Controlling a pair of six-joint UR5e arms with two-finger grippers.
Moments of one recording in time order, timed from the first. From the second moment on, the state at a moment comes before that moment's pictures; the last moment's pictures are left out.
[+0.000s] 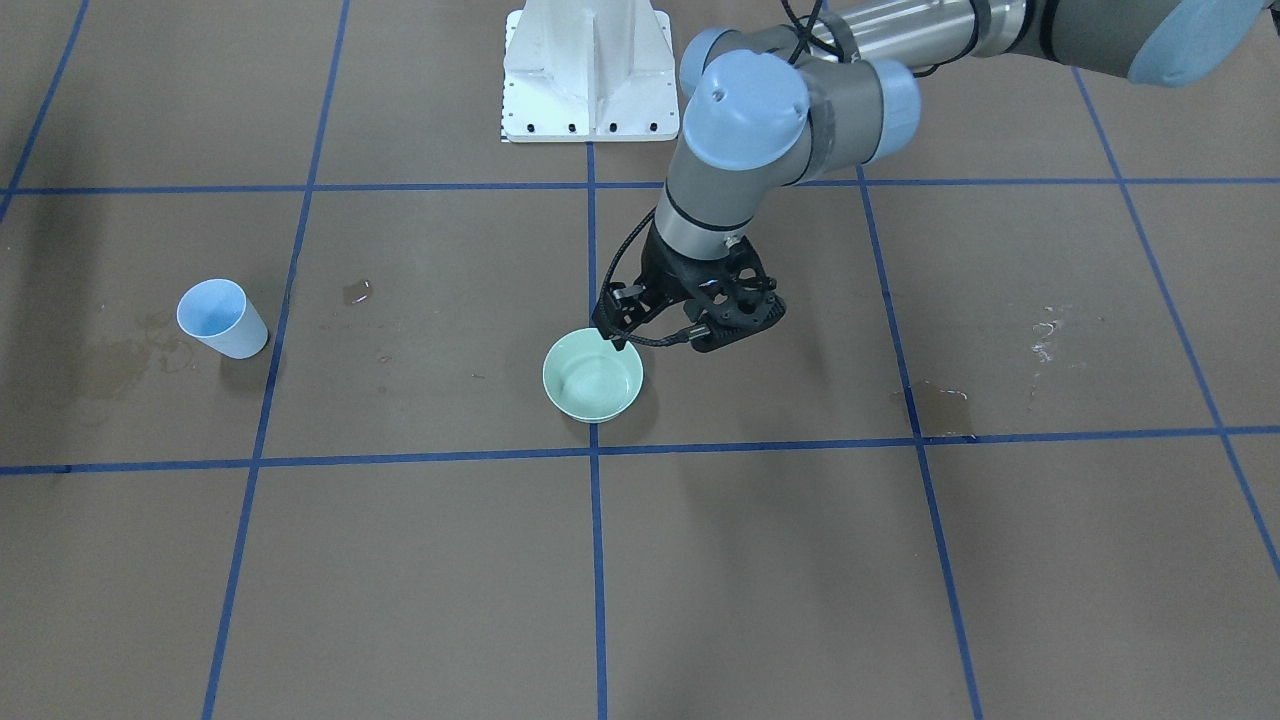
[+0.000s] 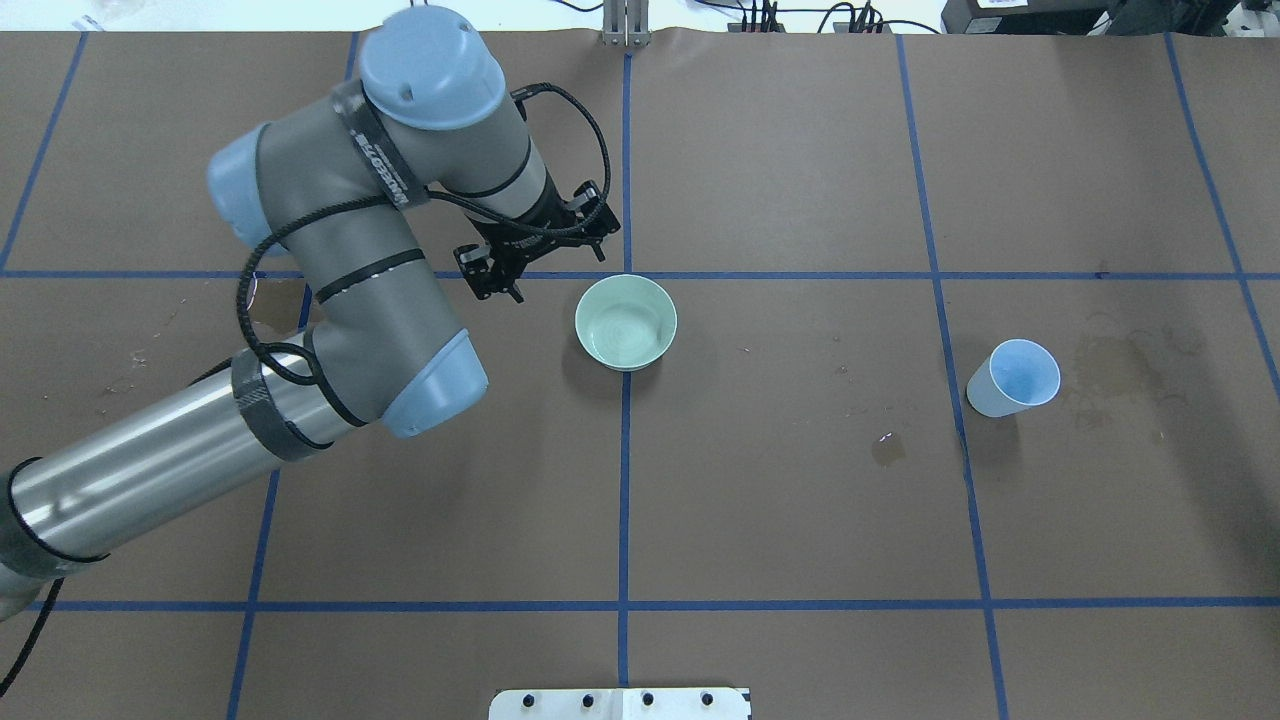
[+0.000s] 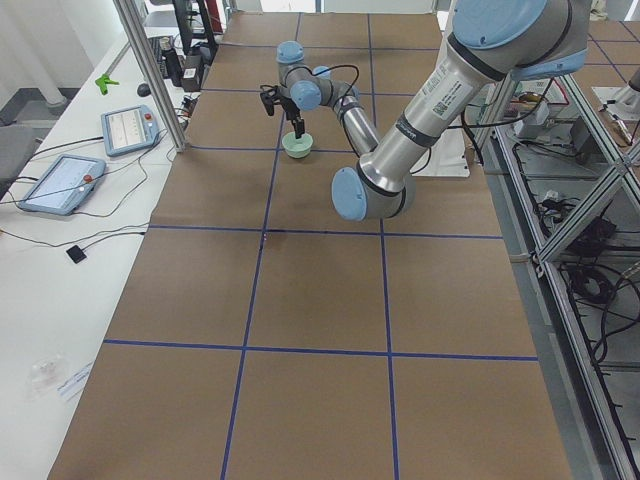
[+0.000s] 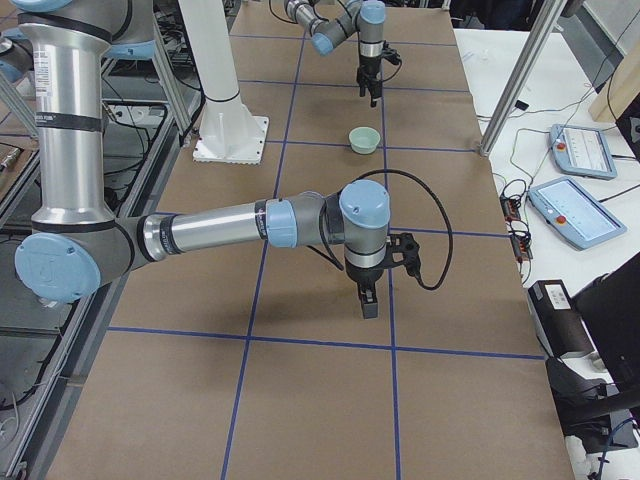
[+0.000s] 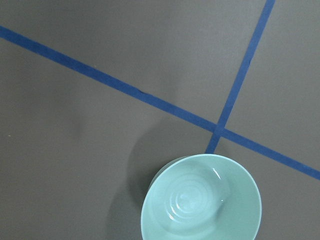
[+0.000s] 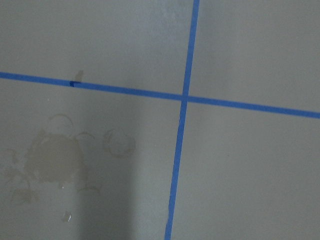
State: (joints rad) left arm -0.72 -2.37 -1.63 -1.58 -2.07 -1.57; right arm 1.58 -1.61 1.83 -1.65 2.29 -0.06
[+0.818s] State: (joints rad) left arm -0.87 -1.93 -2.02 -1.48 -2.07 -1.28; right arm 1.35 -1.72 2.22 -1.64 2.20 0.43
